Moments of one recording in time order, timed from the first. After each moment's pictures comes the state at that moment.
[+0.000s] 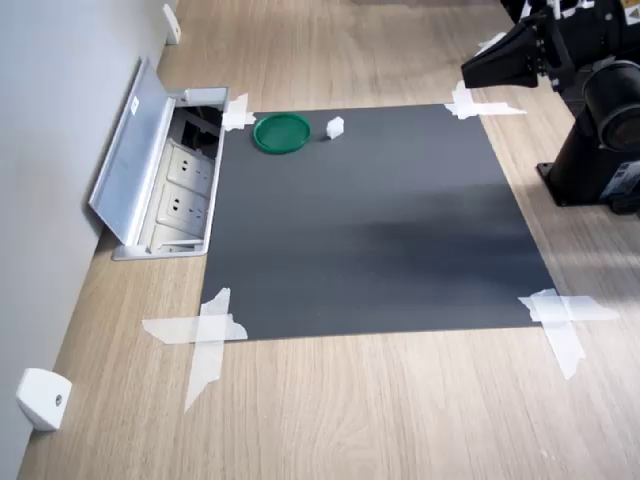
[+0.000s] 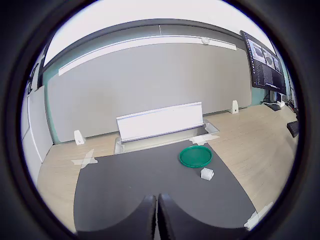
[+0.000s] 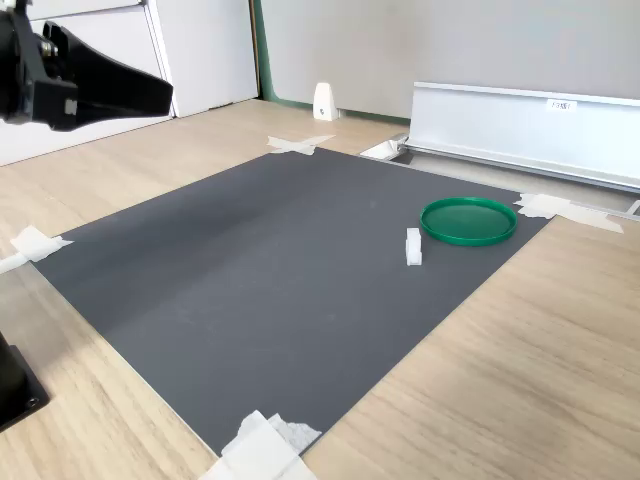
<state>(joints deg) -9.6 5.2 -12.0 7.0 26.3 2.2</state>
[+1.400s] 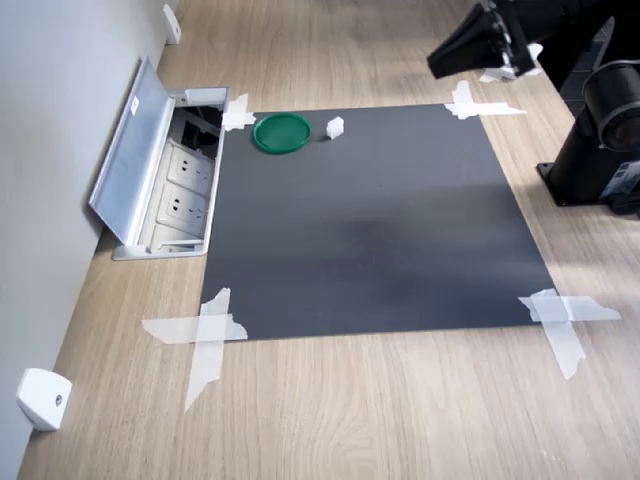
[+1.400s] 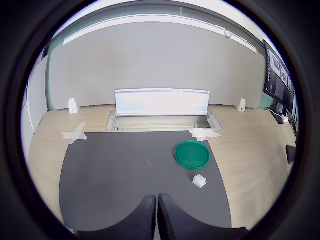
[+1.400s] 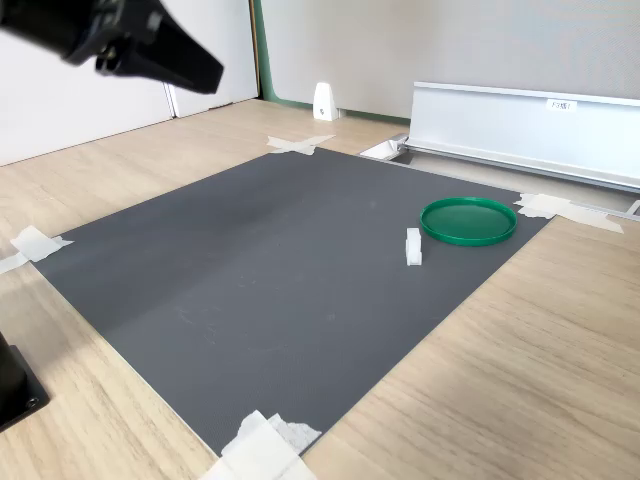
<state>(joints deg) -9.6 35.5 -27.8 5.1 26.7 -10.4</state>
